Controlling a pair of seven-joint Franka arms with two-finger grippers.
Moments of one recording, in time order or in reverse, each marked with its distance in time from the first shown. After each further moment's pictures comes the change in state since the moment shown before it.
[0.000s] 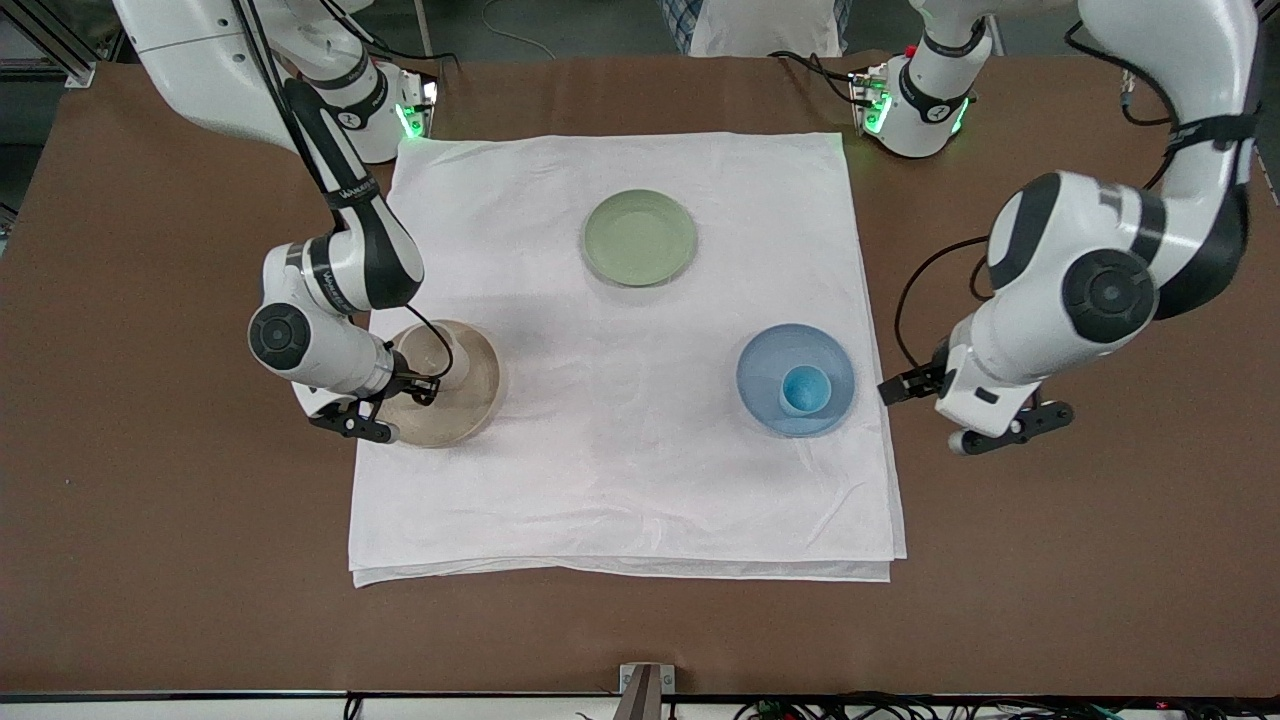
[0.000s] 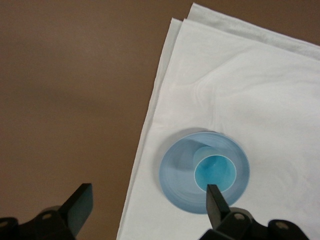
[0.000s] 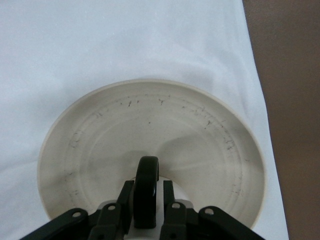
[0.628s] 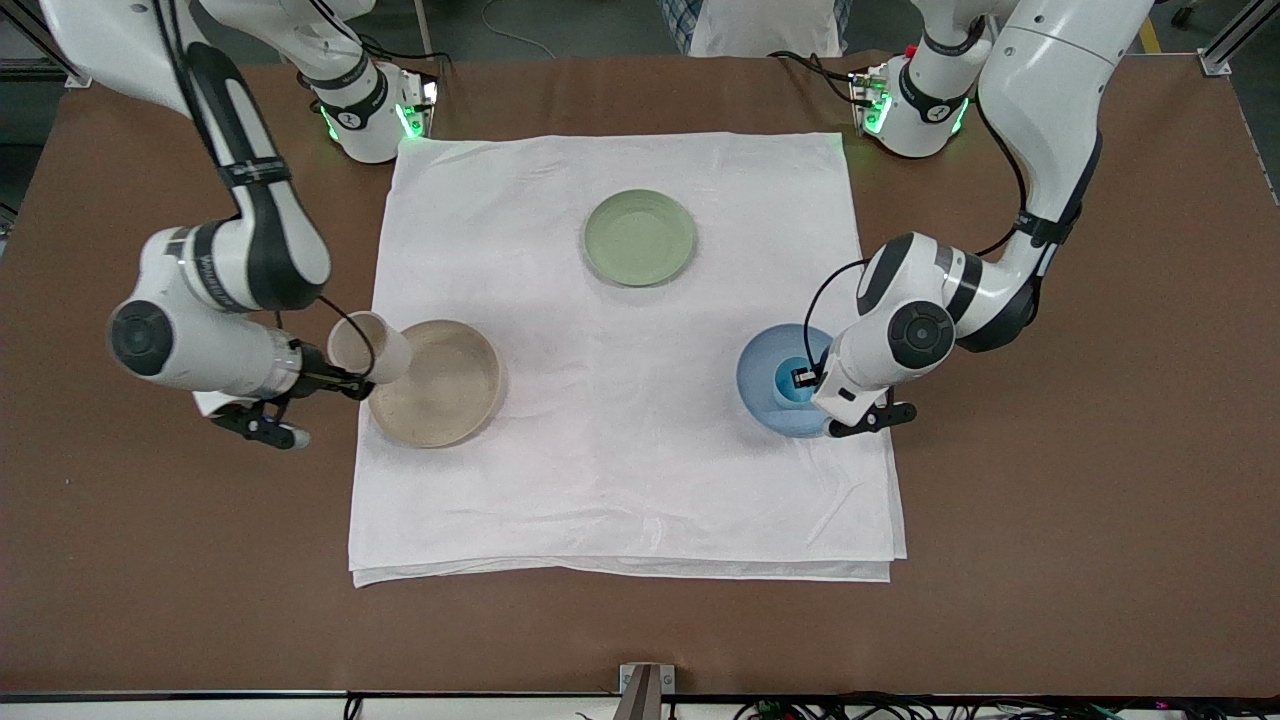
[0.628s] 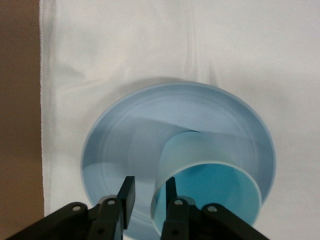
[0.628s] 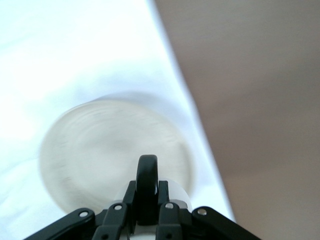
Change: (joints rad) left arm -0.116 0.175 -0.009 -0.346 -0.042 0.431 -0.075; right arm -0.090 -0.087 0.011 0.057 0.000 -0.174 -0.016
